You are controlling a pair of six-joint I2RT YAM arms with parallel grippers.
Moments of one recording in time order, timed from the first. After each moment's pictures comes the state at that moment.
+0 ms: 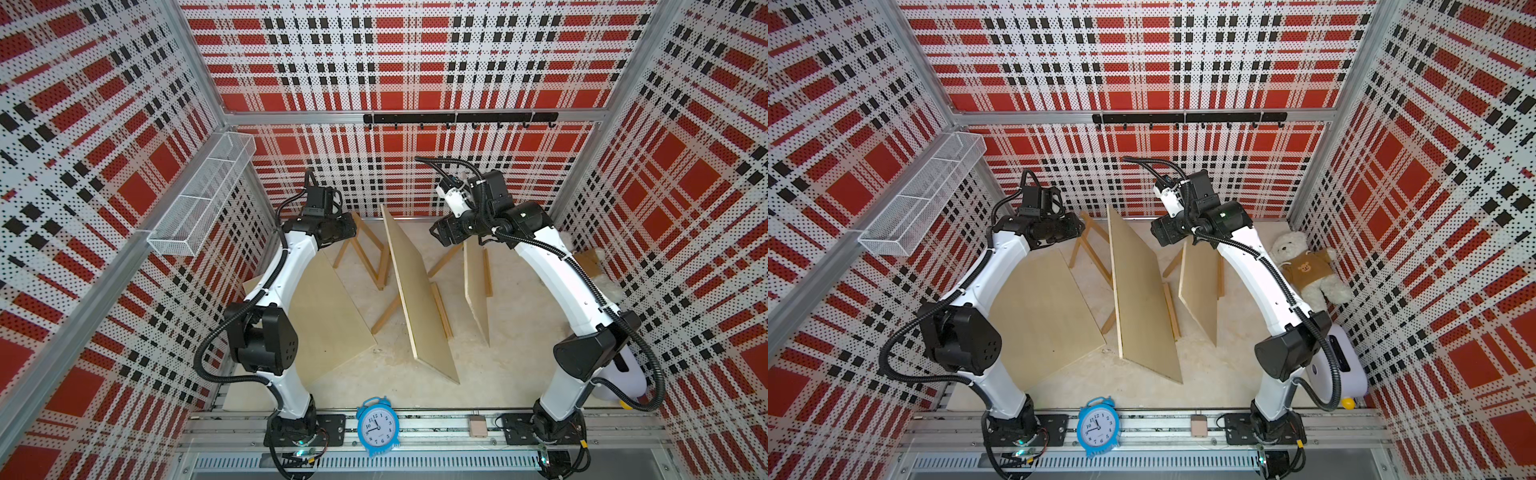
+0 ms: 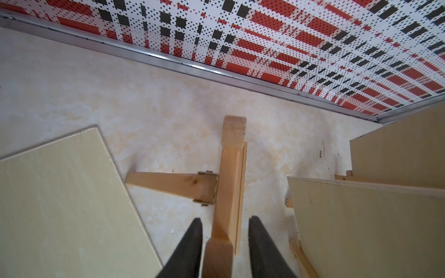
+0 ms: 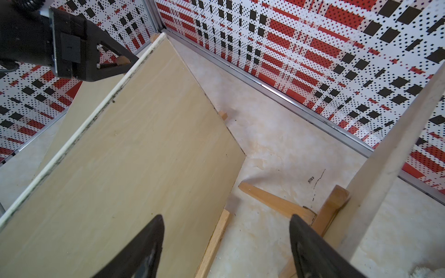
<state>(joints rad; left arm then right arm) -0.14 1.77 1.73 -0.69 0.18 -0.35 0.50 1.77 2.08 -0.99 -0.12 -0.10</state>
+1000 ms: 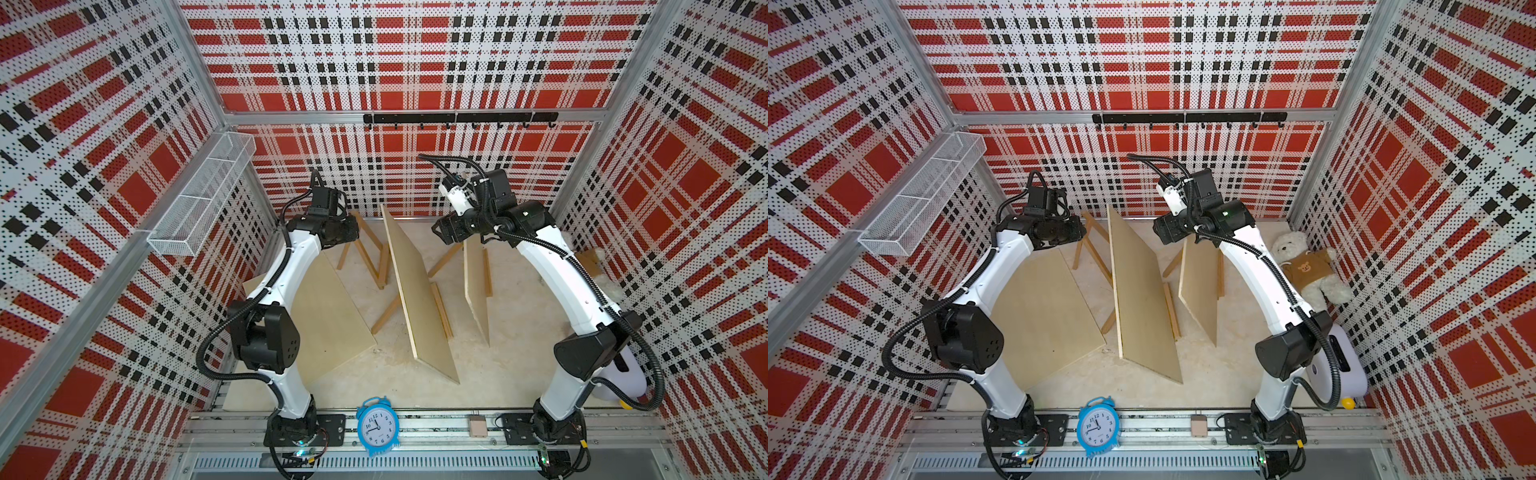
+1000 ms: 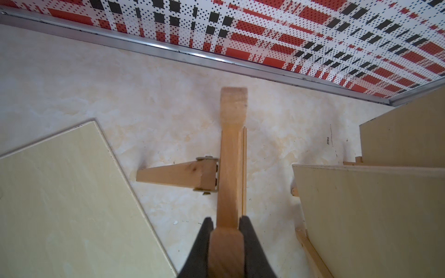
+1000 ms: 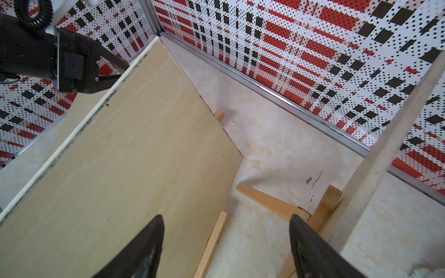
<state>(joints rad) -0.16 1.78 1.74 -0.75 0.13 -0.30 0.49 1.77 2.08 -0.98 -0.13 -0.10</state>
